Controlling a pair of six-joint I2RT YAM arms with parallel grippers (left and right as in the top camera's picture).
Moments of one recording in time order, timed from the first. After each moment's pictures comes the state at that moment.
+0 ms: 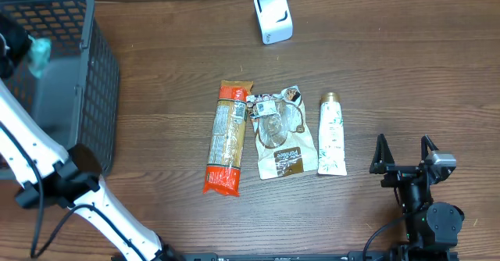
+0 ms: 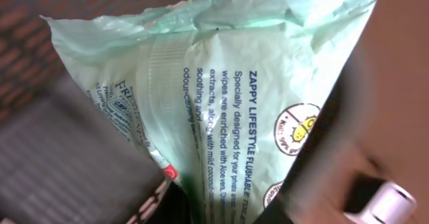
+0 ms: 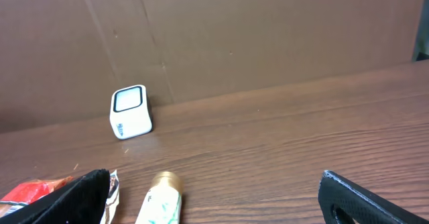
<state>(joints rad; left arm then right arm) 0.58 2.25 2.99 -1.69 0.20 -0.40 -0.06 0.01 0.02 -0.03 -0.10 0.20</state>
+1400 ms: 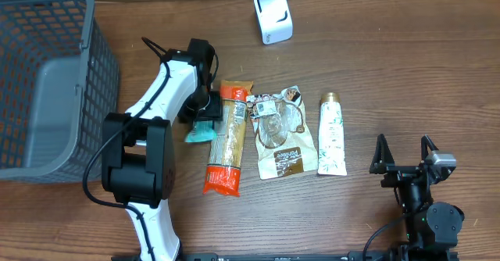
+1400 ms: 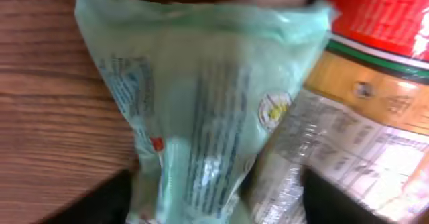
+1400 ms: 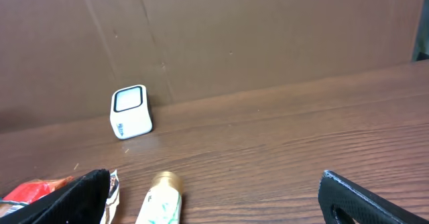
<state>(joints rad) -0.18 2.06 1.51 -1.08 0.00 -0.25 -0.06 0.01 0.02 -0.03 -0.10 0.20</state>
